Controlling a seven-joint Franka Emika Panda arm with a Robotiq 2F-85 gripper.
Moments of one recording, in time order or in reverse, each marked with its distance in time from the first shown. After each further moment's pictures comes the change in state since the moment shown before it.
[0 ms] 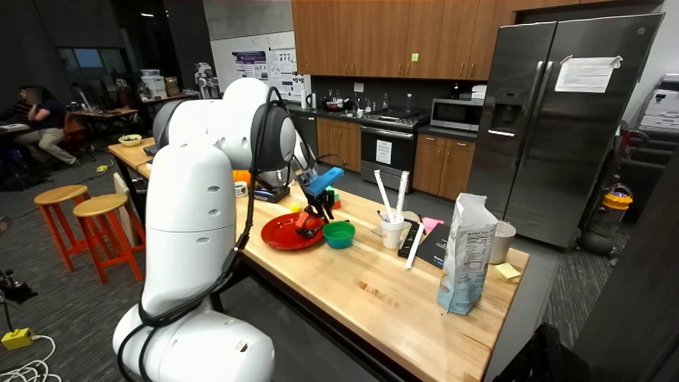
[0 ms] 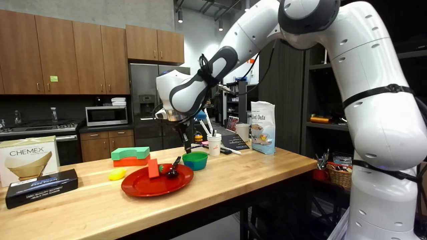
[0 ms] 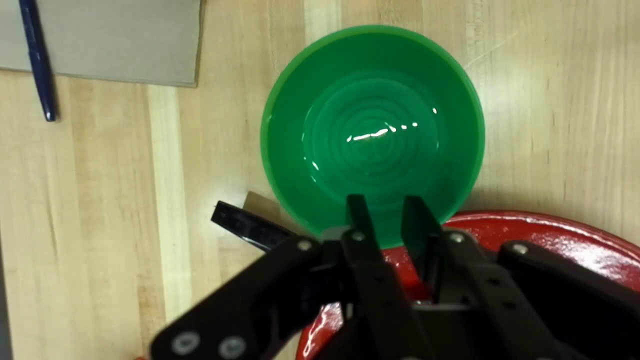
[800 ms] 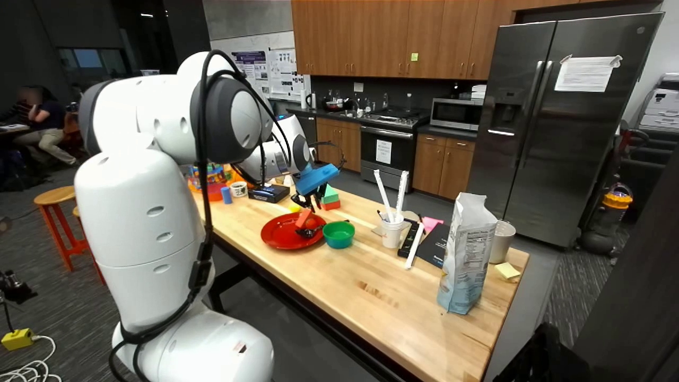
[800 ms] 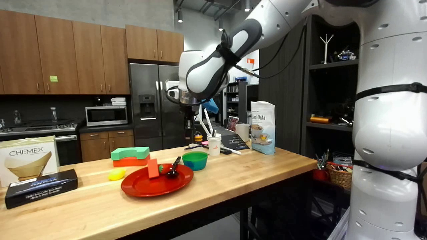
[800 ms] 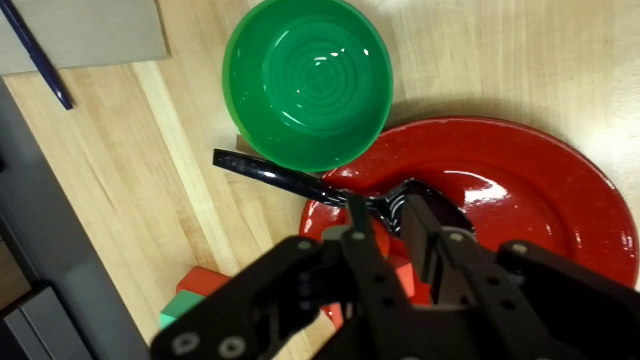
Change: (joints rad) arm -0.003 -0.291 -0.031 -0.289 0.296 0.267 0.002
